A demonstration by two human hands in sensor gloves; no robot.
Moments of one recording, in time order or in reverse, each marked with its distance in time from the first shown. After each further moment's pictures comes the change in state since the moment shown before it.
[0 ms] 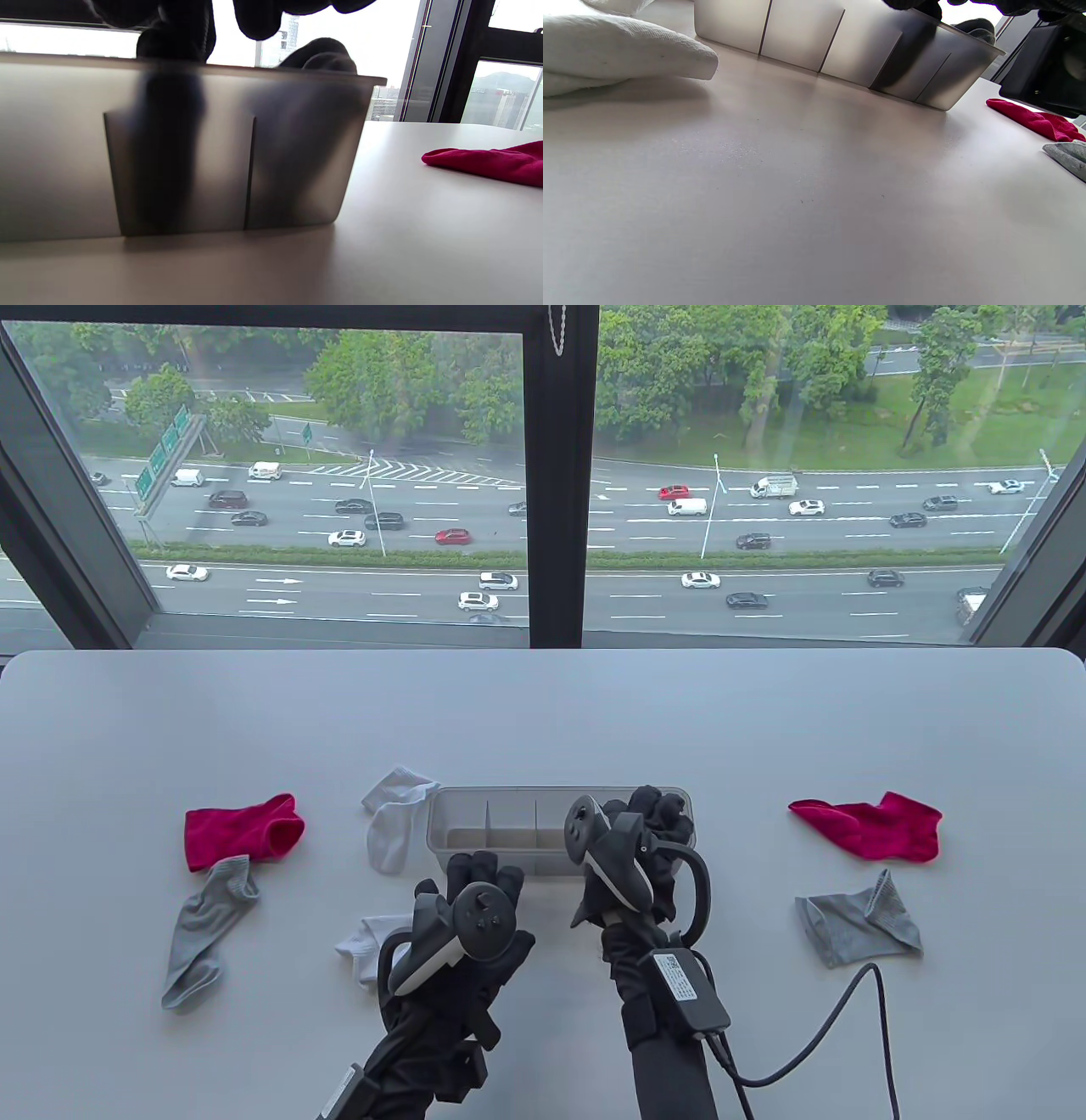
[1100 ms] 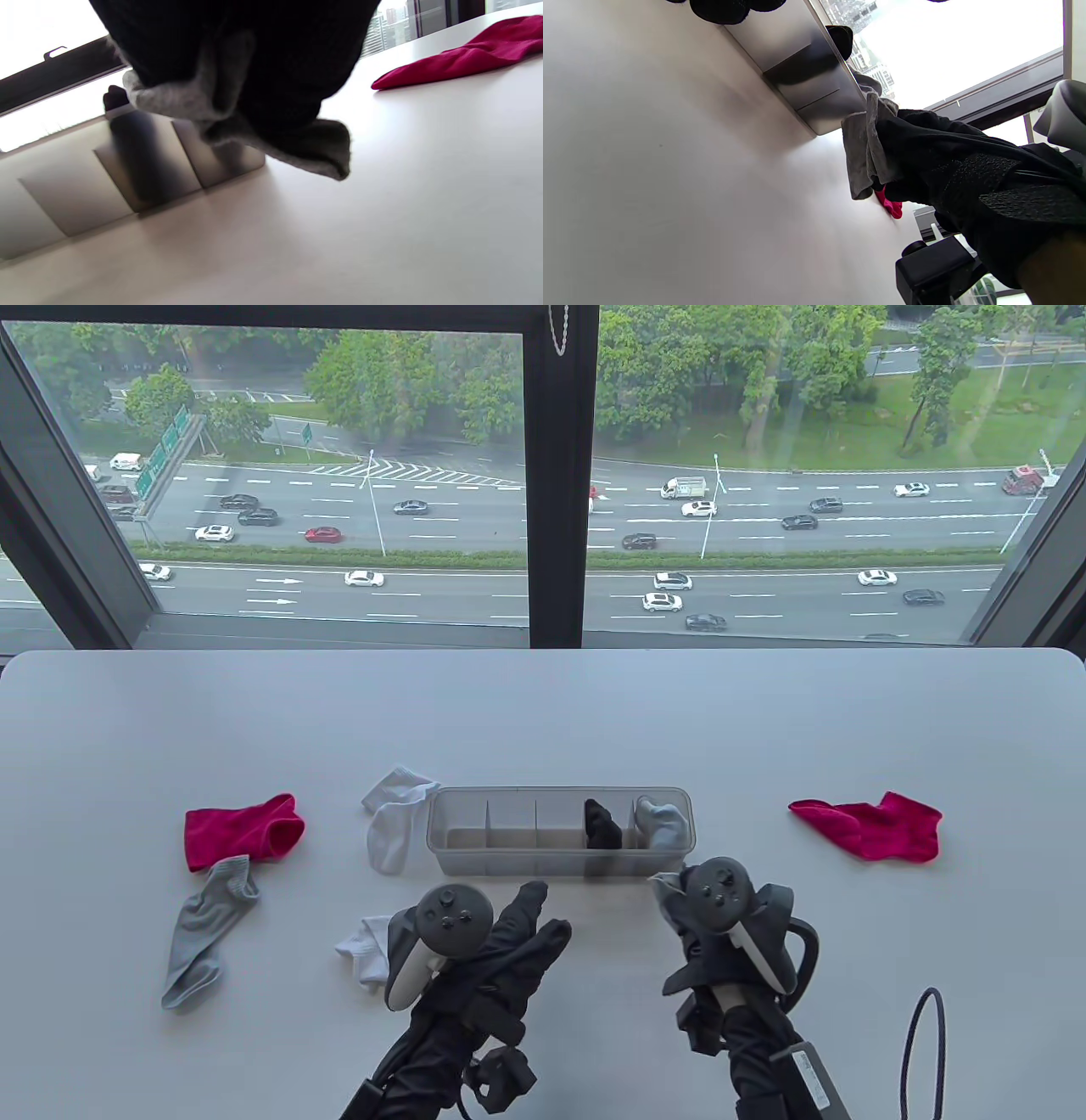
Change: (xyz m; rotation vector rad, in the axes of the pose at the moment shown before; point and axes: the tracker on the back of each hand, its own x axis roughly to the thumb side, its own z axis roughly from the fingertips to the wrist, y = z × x) left_hand 0.000 -0.016 -0.002 -0.089 -0.169 0.769; right_hand -0.085 -0.002 0.057 0.061 -0.138 -0.441
